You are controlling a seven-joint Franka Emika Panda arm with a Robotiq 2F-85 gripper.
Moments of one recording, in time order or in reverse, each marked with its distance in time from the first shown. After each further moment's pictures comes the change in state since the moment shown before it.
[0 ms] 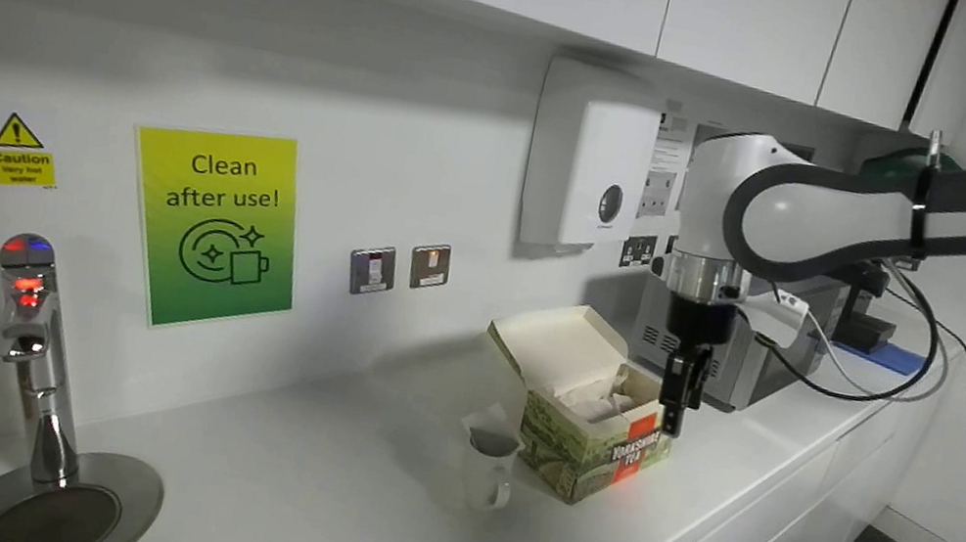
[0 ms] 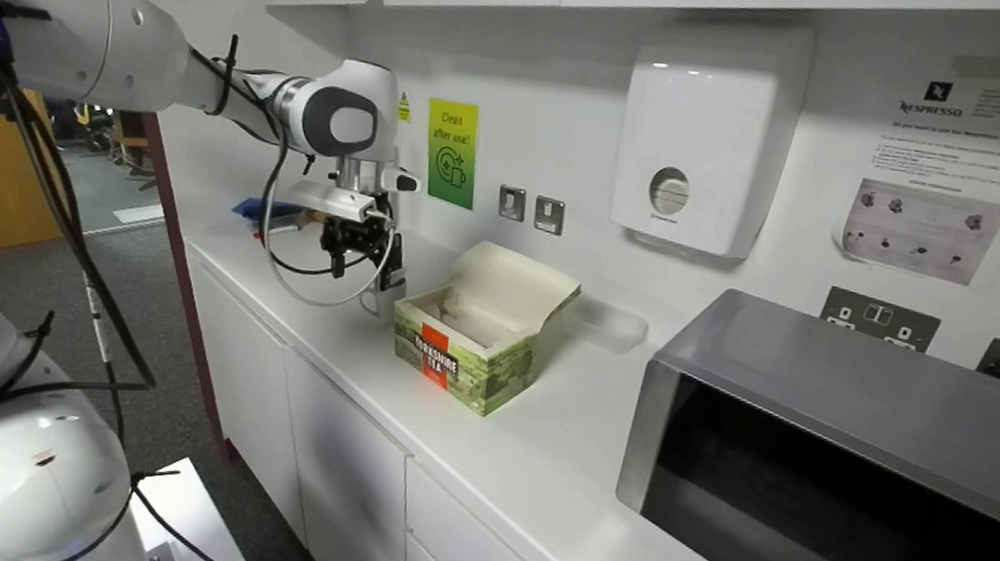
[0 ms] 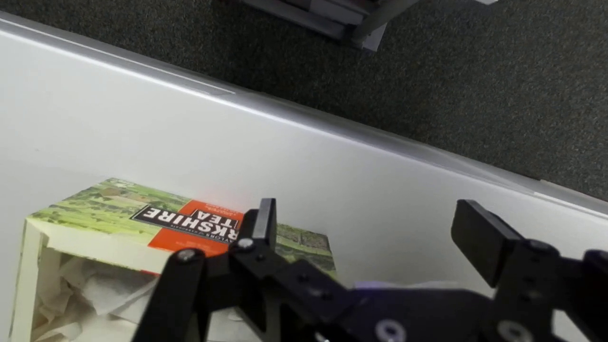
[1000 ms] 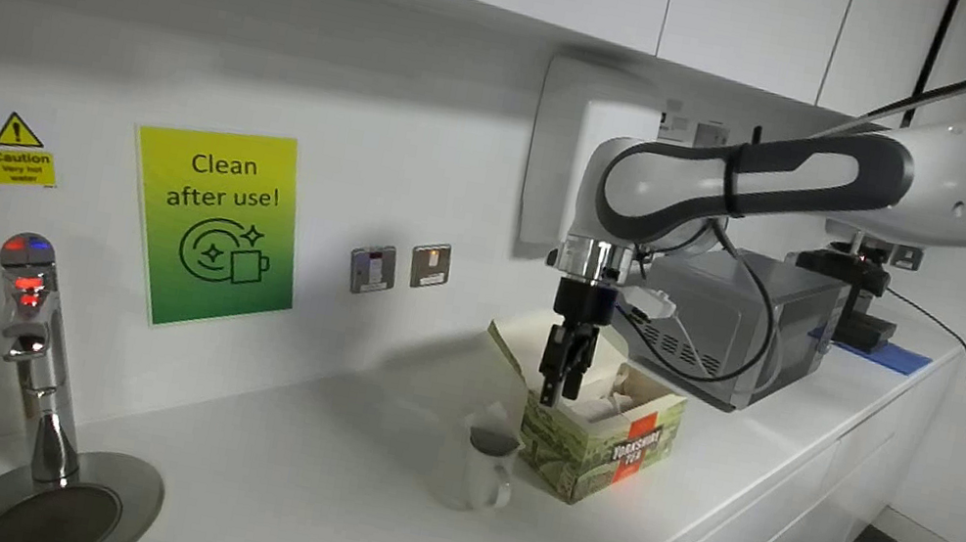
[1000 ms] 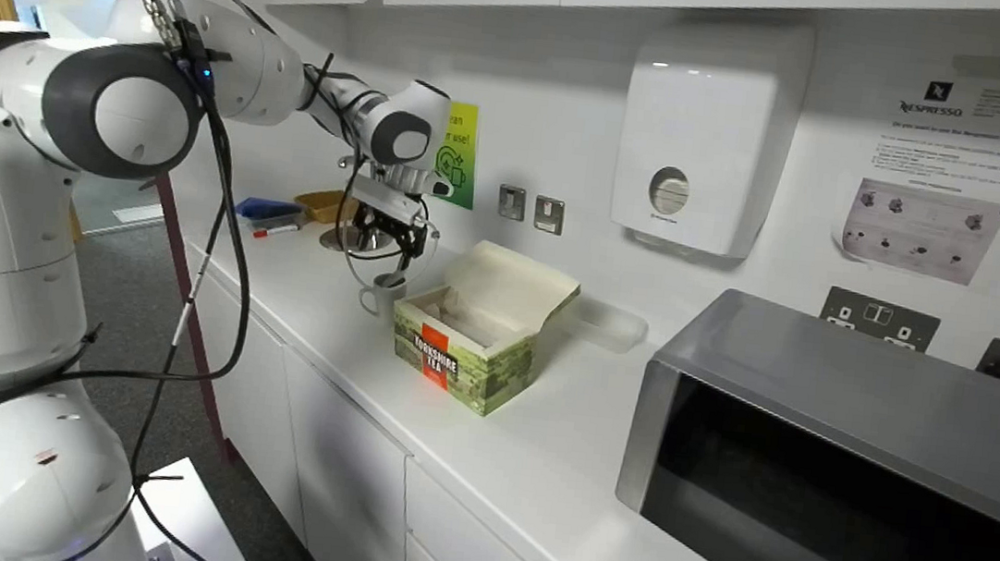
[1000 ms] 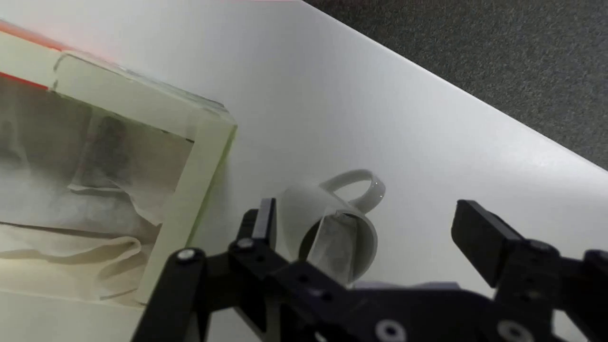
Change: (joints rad) arm 0.012 0.410 0.029 0.391 0.229 0.009 -0.131
